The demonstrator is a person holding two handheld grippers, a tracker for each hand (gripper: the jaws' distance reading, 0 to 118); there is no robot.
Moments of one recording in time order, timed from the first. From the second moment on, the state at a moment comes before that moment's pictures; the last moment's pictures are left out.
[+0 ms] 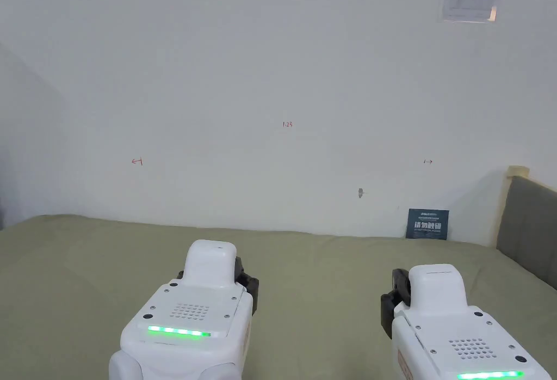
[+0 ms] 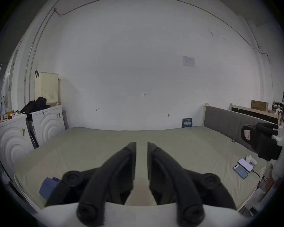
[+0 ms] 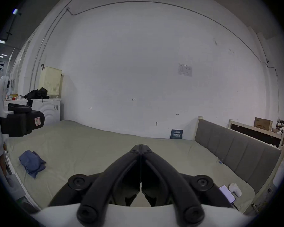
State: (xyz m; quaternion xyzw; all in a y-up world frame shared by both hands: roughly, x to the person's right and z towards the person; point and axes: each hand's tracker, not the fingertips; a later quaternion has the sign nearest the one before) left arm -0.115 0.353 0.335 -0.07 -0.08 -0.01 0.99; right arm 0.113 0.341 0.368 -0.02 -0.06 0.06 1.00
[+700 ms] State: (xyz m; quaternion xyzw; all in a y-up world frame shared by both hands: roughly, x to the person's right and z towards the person) left arm -0.122 0.351 0.334 -0.06 -0.04 -0.01 1.00; right arm 0.124 0.344 0.373 -0.02 -0.09 0.04 0.99
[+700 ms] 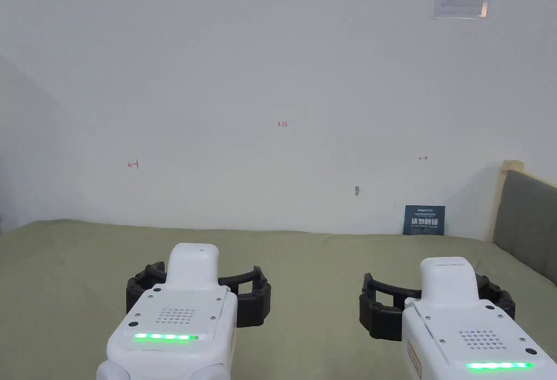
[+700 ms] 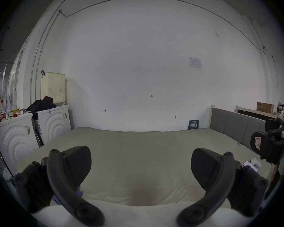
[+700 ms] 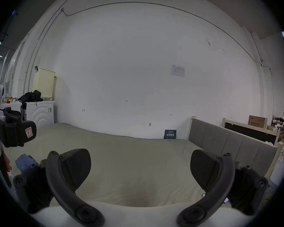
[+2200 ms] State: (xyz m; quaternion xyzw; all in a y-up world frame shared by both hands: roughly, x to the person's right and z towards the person) left arm -0.127 0.358 0.340 -0.06 -0.05 -0.01 1.00; right arm 0.114 0.354 0.374 -0.03 -0.10 0.09 0.99
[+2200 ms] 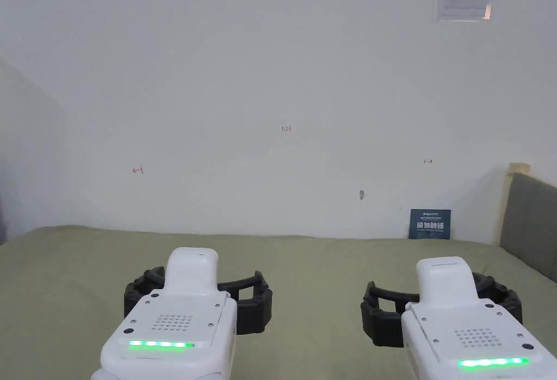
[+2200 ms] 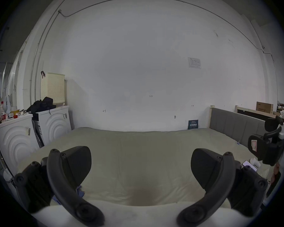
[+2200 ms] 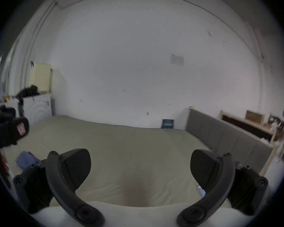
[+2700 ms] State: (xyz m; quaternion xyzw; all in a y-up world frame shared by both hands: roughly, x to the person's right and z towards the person) left arm -0.130 0.362 0.341 -0.06 -0.05 0.00 1.00; right arm 0.121 0.365 0.381 -0.06 -0.05 0.04 1.00
